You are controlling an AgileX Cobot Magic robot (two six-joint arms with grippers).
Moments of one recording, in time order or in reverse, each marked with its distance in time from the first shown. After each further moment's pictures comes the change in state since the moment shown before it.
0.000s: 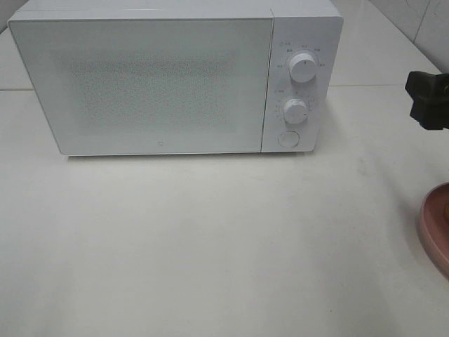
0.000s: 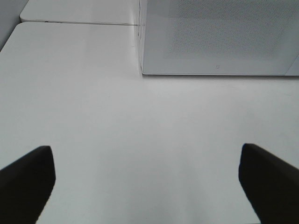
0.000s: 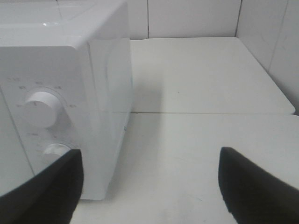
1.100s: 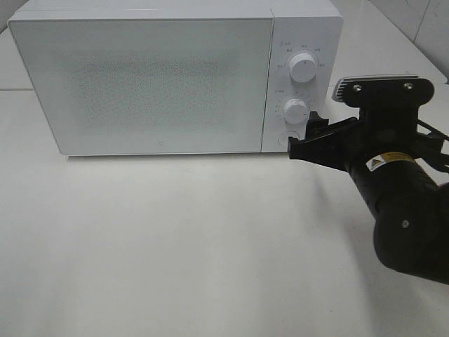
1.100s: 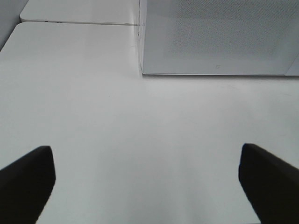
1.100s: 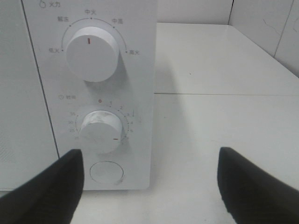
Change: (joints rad) left arm 0.000 0.000 0.000 0.000 0.000 0.000; right arm 0.586 0.607 -0.156 0.712 -0.563 -0.248
